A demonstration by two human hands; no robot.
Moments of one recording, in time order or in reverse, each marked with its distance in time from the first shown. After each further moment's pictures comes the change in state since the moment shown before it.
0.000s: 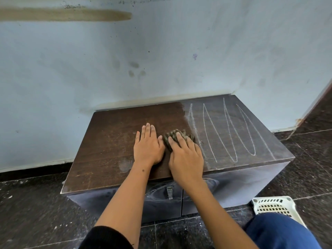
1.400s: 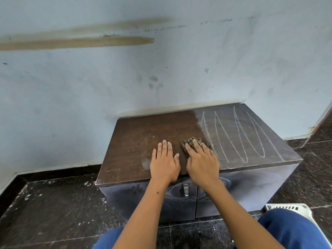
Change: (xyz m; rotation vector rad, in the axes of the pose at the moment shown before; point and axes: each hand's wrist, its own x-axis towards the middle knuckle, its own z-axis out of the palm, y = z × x) left_hand -0.064 -0.005 -0.008 0.026 -0.091 0.014; right_hand -0.016 0.000 -0.014 -0.022 -0.130 -0.014
